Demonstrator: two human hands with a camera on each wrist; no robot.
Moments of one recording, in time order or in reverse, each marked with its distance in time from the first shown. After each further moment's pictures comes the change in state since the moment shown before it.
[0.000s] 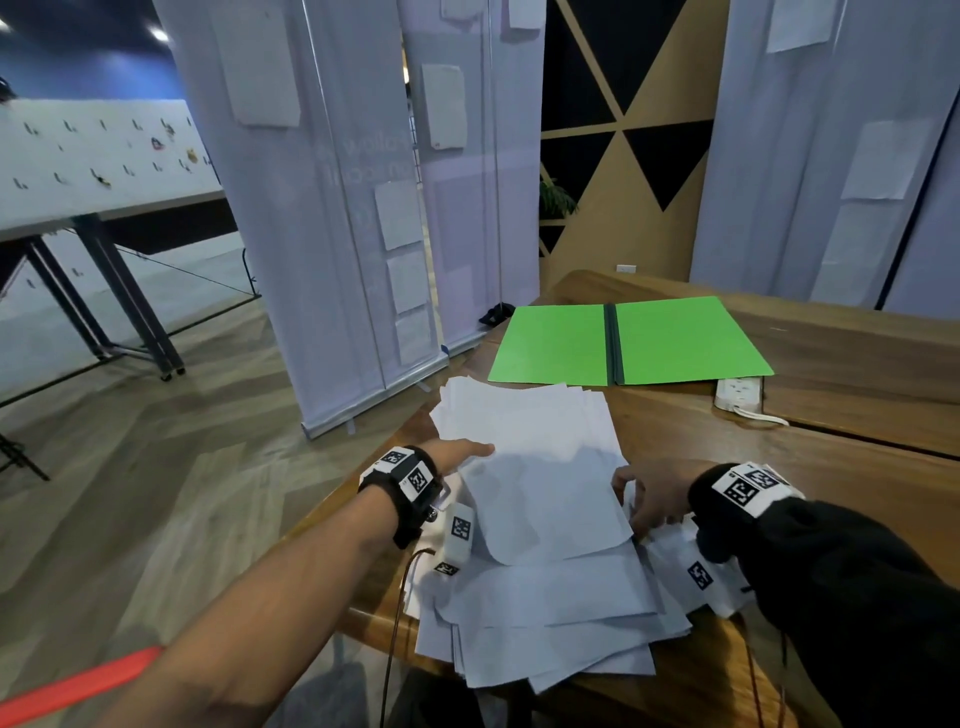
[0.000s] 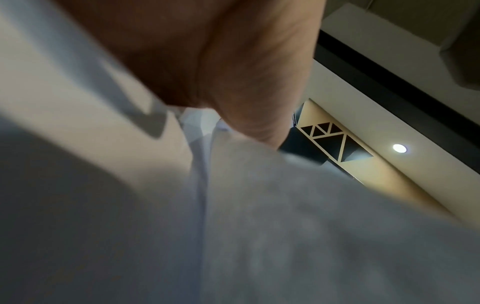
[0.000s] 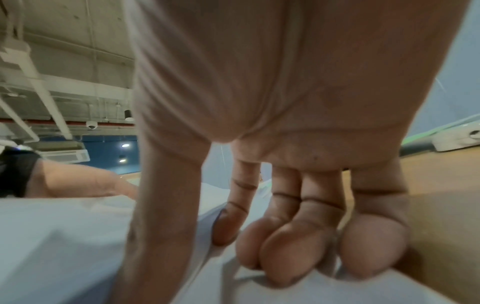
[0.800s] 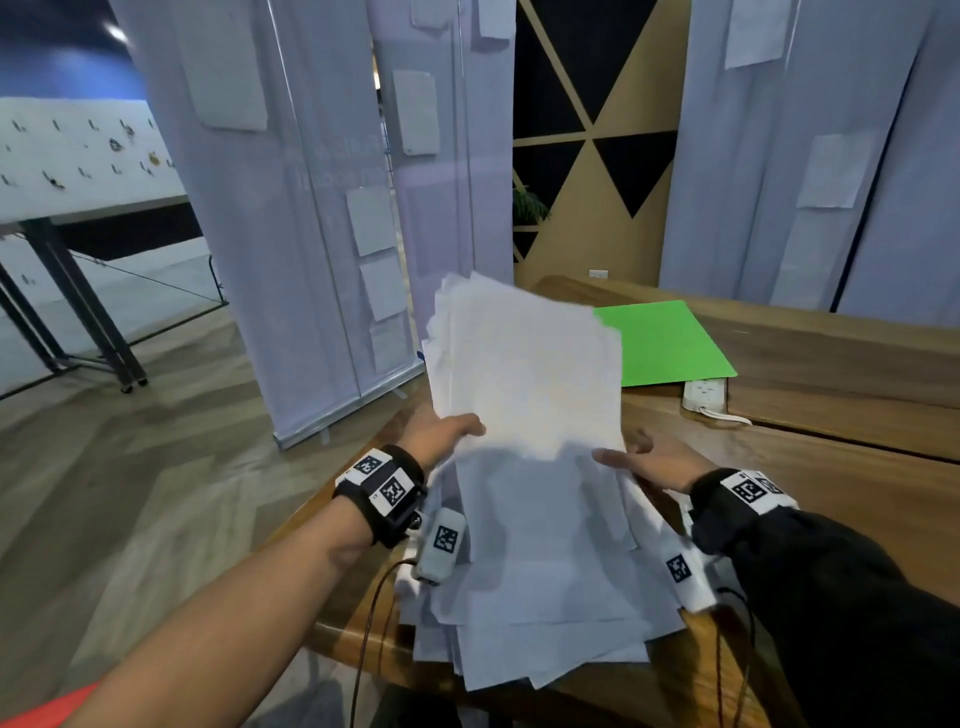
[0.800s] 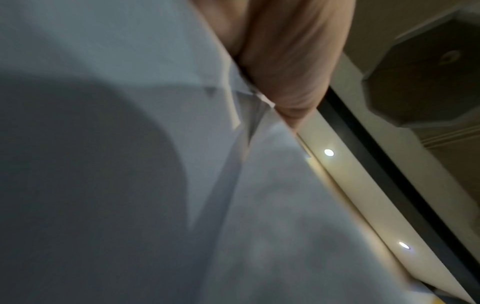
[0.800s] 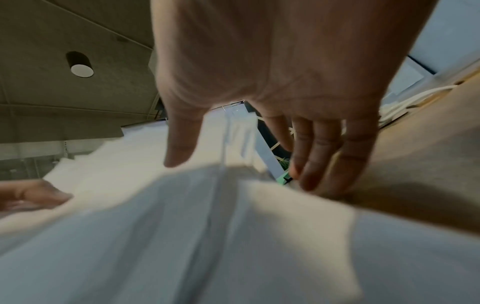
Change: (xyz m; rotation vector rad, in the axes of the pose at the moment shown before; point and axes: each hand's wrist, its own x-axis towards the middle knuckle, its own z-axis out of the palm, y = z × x) left_hand -0.046 0.036 0.012 -0.313 0.003 0.490; right_hand -0.009 0.024 -0.003 0.685 0.498 -0.048
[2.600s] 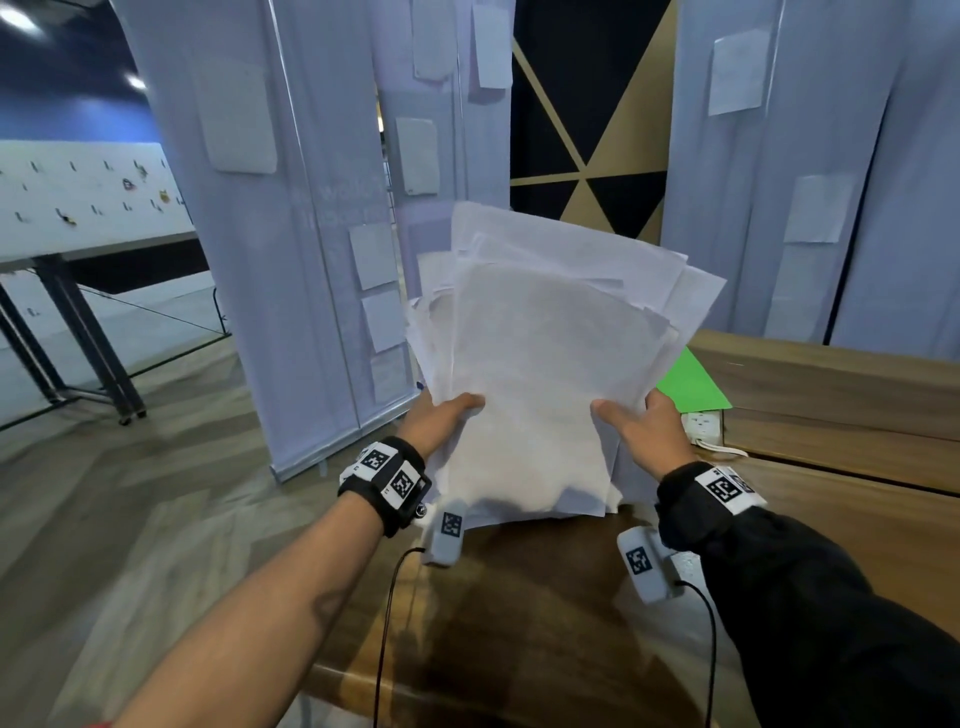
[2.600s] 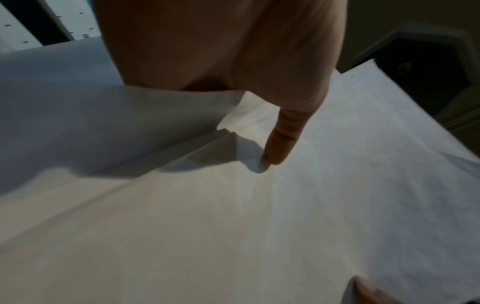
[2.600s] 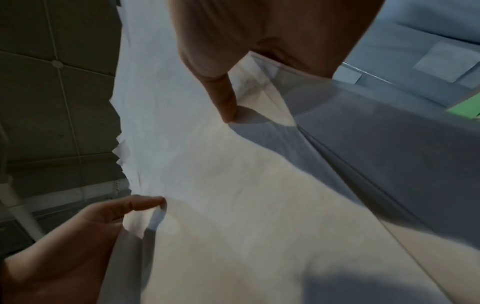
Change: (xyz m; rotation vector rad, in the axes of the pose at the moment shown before) left_hand 0.007 0.048 0.005 -0.176 -0.032 0.134; right_hand 0.012 -0.060 -0.002 0.459 0.385 -0.315
